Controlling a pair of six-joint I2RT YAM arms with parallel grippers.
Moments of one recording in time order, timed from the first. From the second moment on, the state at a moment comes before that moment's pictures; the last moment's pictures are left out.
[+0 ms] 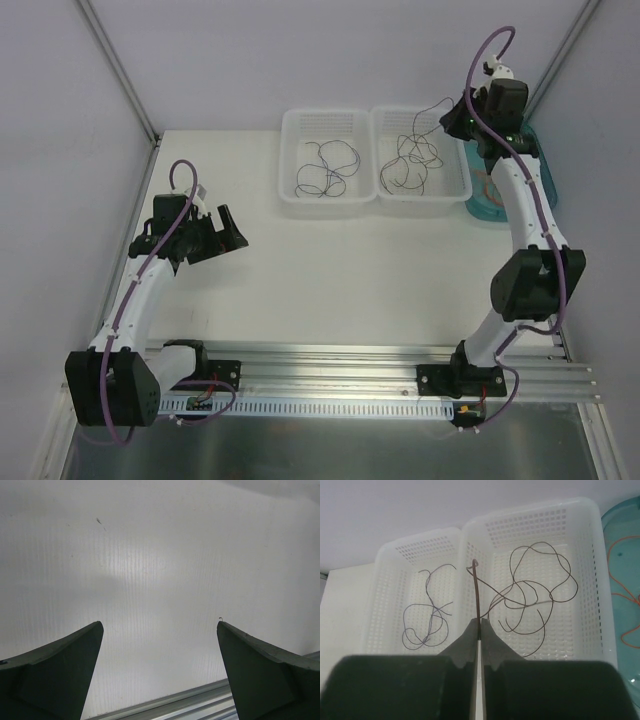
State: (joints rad) left arm 0.01 1.07 0.82 -0.60 0.34 -0.35; right arm 0.03 1.70 1.75 -0.41 -0.19 0.33
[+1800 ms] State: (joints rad) left arm 0.01 0.60 0.81 -0.60 0.25 -0.25; right arm 0.03 0.33 1.23 -0.82 0.25 0.17
